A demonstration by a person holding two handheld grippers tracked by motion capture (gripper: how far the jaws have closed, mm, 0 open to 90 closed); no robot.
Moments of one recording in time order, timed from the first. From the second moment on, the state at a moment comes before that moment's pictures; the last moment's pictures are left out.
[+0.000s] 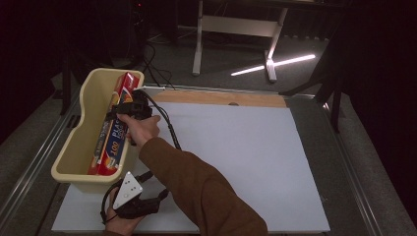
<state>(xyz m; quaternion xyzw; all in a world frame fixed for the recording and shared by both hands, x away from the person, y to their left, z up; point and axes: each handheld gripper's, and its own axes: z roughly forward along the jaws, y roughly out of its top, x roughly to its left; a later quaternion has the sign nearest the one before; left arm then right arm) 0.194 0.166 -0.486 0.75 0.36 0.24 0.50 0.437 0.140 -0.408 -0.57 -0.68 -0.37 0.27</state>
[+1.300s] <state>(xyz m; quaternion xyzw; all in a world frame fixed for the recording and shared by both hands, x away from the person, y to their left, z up) 0.194 0.162 -0.486 0.75 0.35 0.25 0.49 0.402 0.041 -0.365 -0.40 -0.81 -0.41 0.12</state>
